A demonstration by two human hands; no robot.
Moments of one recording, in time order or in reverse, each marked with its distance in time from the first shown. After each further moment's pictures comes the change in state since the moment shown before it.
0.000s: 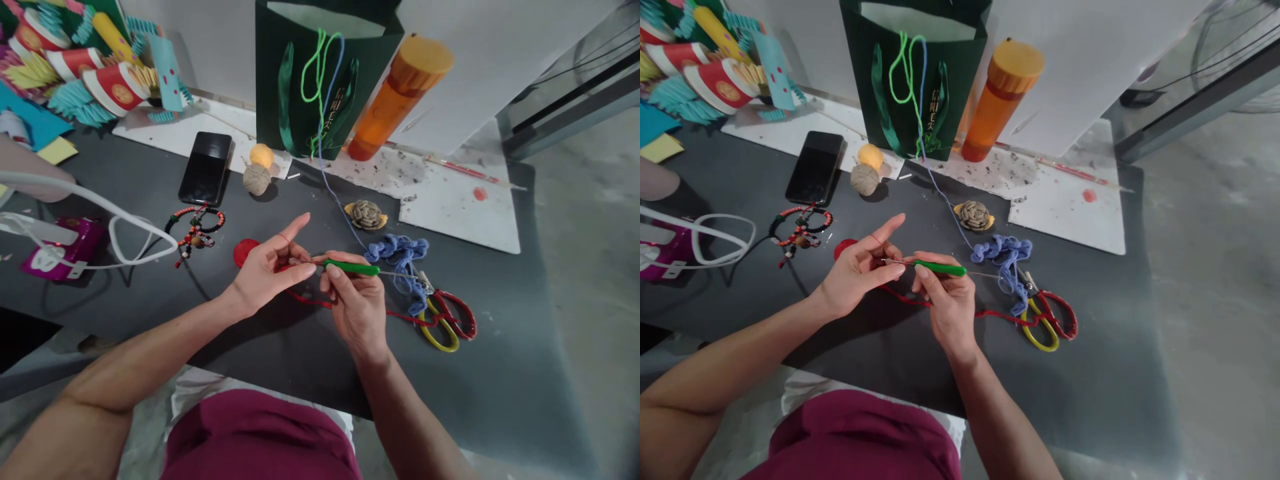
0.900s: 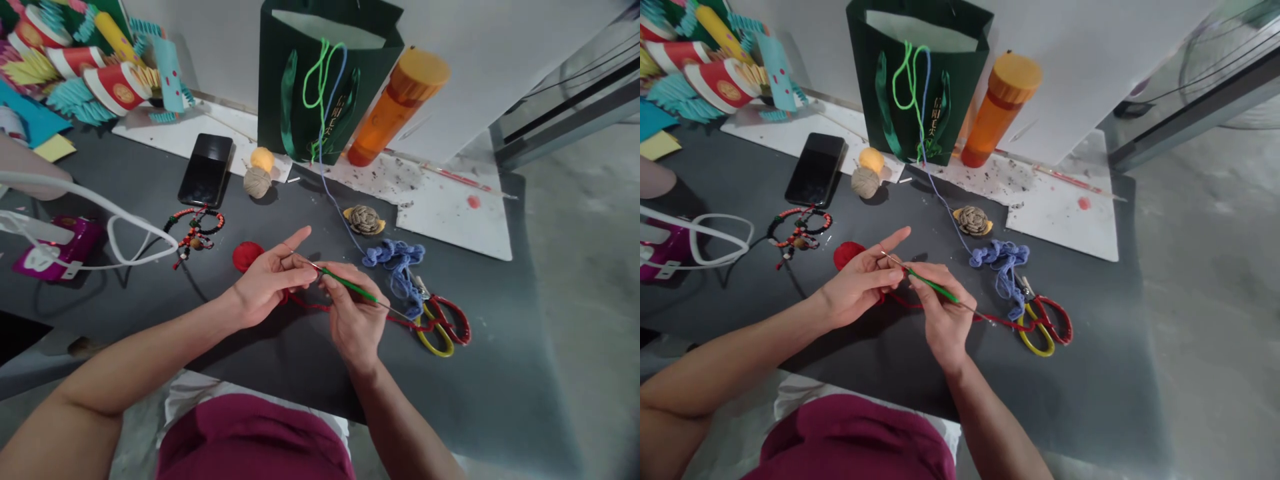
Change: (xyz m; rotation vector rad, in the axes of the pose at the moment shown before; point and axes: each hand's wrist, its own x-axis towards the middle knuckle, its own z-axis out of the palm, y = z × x) left_hand -0.003 -0.002 0.007 -0.438 0.011 -0.221; right_hand -0.007 0.006 0.001 -0.182 0.002 -0.378
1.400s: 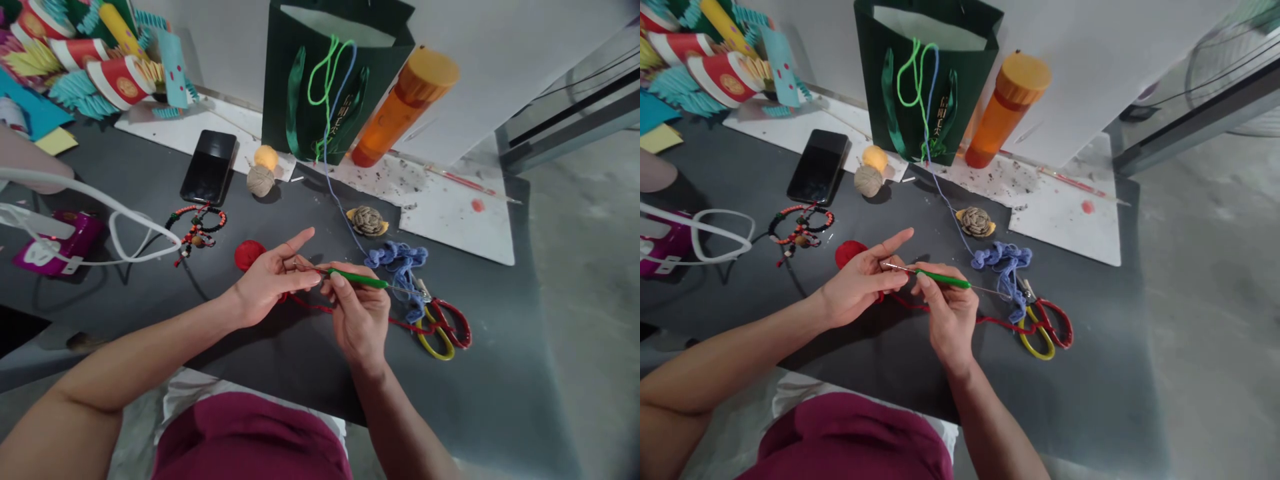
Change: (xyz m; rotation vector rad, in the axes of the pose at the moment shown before) left_hand -0.001 0.001 0.000 0.073 0.012 -0.010; right_hand 0.003 -0.005 -0.001 0.149 0.041 0.251
